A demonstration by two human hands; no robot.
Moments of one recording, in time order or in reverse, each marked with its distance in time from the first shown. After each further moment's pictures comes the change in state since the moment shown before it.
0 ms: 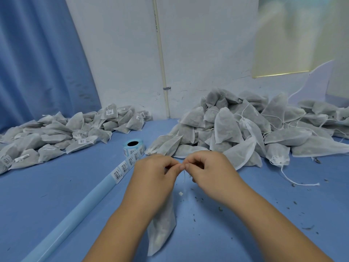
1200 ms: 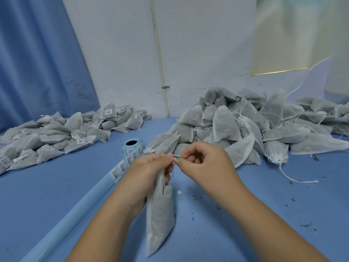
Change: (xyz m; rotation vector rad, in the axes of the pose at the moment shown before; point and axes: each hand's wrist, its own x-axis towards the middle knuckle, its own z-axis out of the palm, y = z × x) left_hand 0.005 0.005 -0.015 -0.853 -0.283 -0.538; right_hand -0.005 -0.014 0.003 0.243 0.148 0.036
